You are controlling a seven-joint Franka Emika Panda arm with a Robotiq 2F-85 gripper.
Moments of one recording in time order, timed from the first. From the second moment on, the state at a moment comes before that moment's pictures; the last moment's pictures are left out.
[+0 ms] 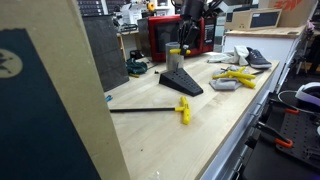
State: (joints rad) arm 0.14 -0.09 0.06 -2.30 0.41 2.29 -1.10
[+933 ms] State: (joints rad) arm 0.12 -0.14 0.04 -2.35 0.44 2.10 -1.12
